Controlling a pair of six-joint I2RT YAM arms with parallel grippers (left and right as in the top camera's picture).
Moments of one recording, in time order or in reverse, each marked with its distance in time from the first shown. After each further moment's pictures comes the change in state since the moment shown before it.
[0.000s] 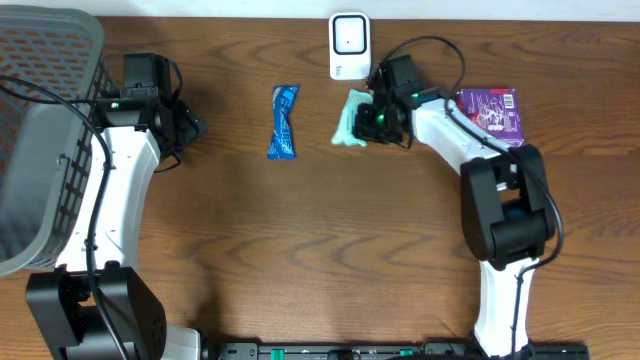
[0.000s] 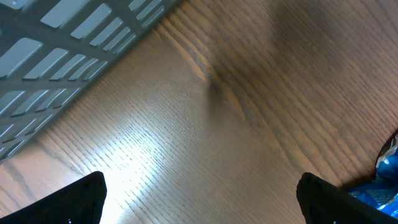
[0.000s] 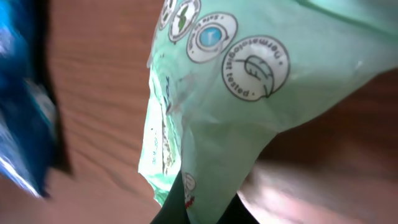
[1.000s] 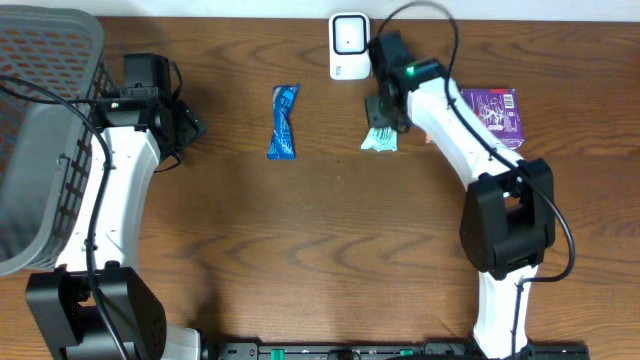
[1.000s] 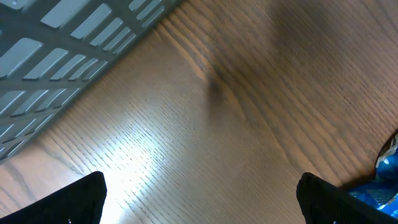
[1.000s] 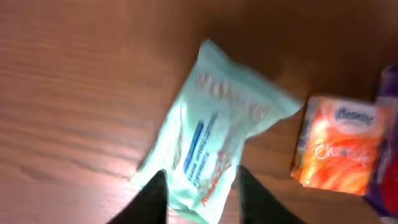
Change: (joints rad) left arm 0.000 0.000 0.000 0.000 0.000 0.000; right arm 0.053 -0.039 0.268 -0.346 0.485 -0.128
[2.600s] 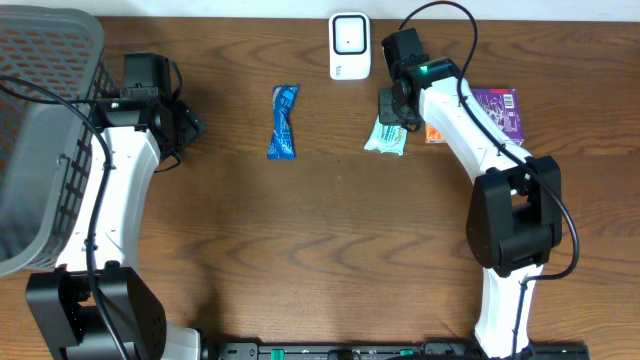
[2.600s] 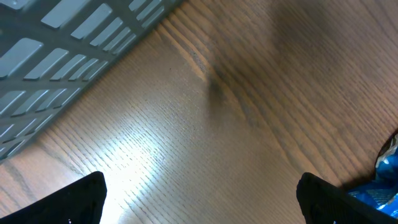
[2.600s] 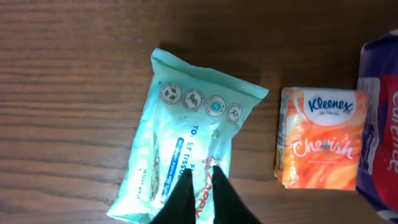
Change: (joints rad) left arm 0.000 0.000 0.000 0.000 0.000 0.000; right arm -0.048 -0.001 -0.061 0.045 0.010 0.079
